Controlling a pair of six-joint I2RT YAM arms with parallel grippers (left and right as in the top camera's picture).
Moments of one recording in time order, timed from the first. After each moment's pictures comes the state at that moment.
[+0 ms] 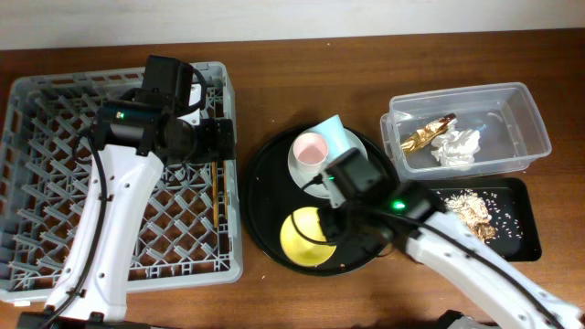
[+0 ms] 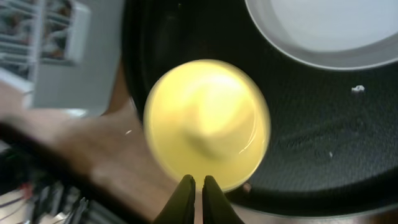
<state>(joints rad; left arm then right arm) -0.19 1.58 1.65 -1.26 0.05 -0.26 0.68 1.38 1.10 -0.91 -0.17 0.35</state>
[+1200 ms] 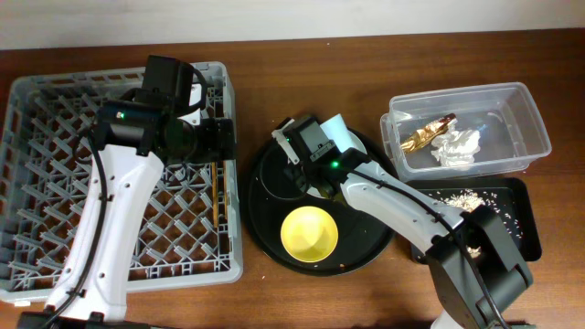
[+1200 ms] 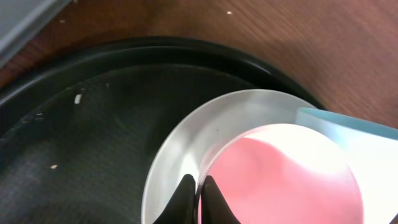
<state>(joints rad) -0.19 1.58 1.65 -1.26 0.05 -0.26 0.63 1.82 1.22 -0.38 0.12 -0.14</state>
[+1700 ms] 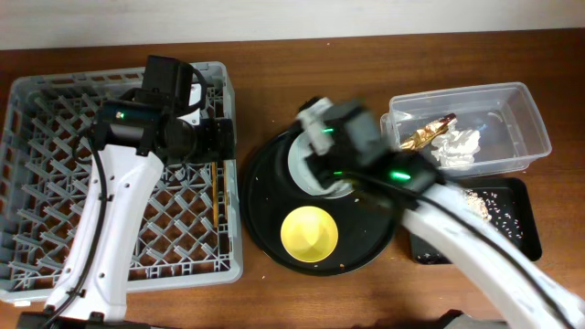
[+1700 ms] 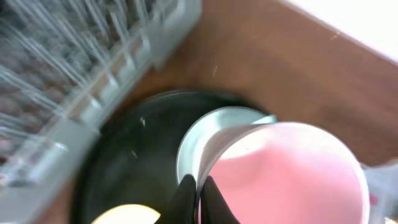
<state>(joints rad) -0.19 1.58 1.65 -1.26 0.05 -0.26 0.59 1.40 1.35 -0.71 0.00 -0.03</state>
